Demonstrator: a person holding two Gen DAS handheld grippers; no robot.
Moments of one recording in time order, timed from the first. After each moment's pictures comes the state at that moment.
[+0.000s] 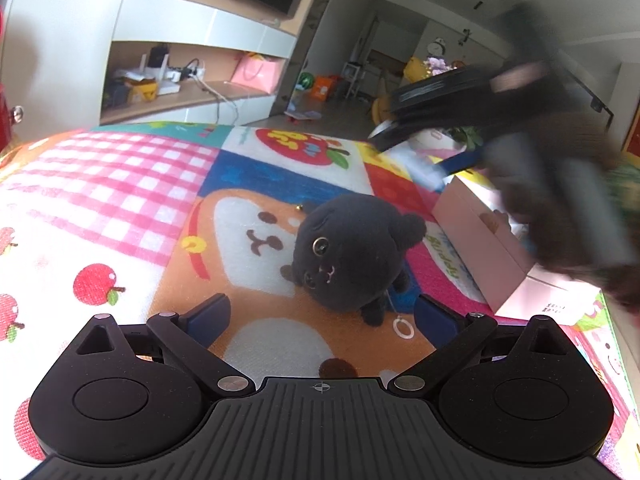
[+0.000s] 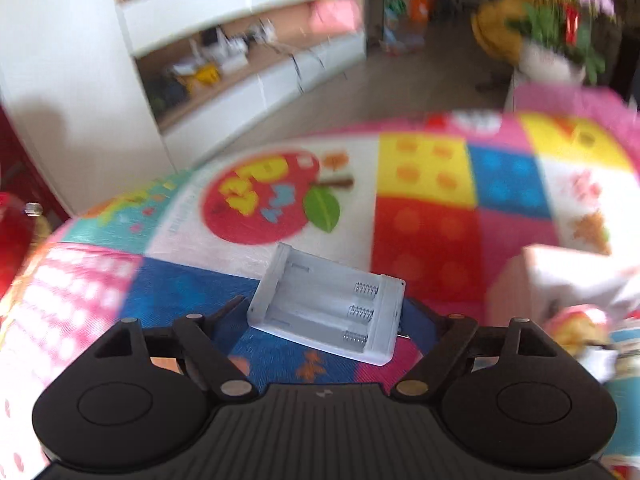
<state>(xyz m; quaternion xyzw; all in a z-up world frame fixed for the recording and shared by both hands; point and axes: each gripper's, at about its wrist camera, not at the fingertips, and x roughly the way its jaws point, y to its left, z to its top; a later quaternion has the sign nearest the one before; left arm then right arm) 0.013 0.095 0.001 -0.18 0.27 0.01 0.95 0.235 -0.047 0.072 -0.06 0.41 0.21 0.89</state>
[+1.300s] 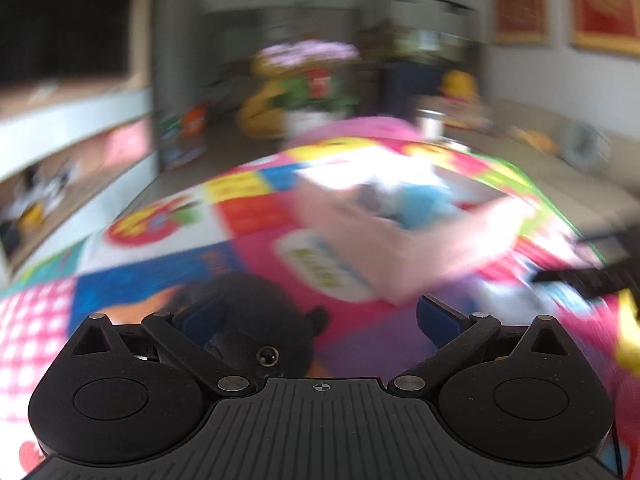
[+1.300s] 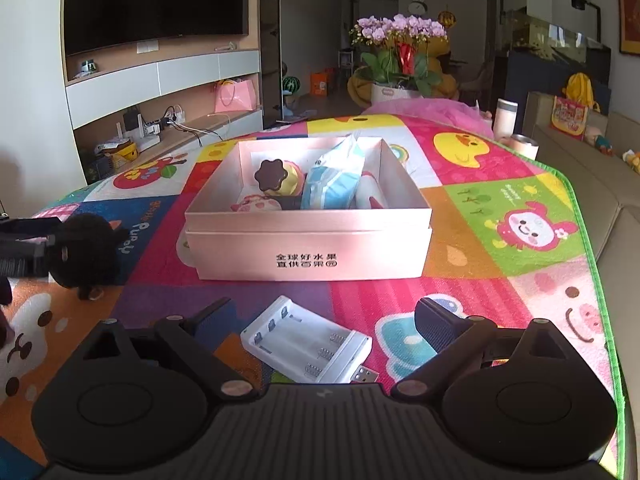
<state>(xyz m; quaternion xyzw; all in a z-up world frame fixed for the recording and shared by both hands) 0.034 -0.003 0.033 0.06 0.23 -0.17 0.95 0.029 -0.278 0.044 -0.02 0.30 0.07 0.95</state>
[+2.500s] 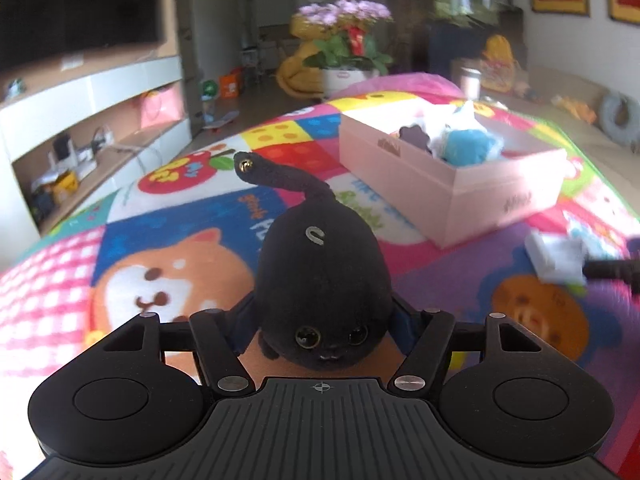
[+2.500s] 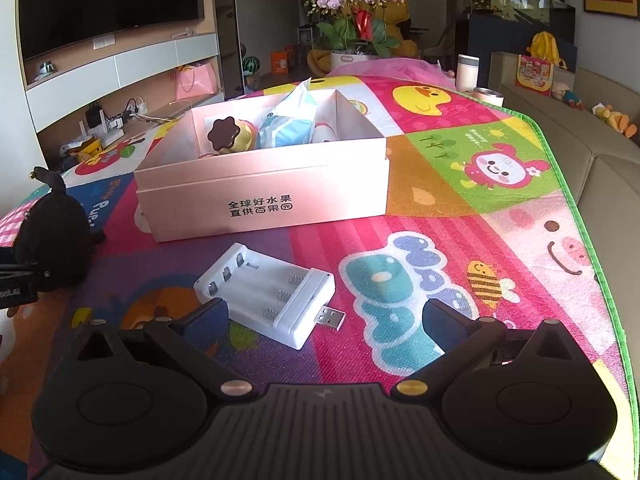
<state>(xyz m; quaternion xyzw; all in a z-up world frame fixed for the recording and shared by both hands) 0.043 0.012 0.004 0.07 0.30 -0.10 0.95 0.024 -0.293 0.010 0.02 0.34 0.02 0.94</state>
